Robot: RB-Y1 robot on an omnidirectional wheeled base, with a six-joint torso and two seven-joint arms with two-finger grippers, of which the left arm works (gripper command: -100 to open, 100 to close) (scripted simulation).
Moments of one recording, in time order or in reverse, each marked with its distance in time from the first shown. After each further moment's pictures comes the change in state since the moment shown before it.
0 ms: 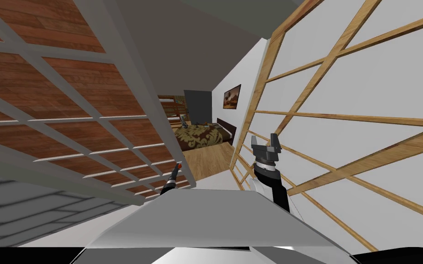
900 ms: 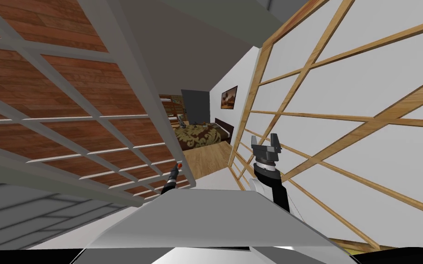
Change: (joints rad) arm -0.027 0.012 -0.035 0.044 0.084 -0.007 0.219
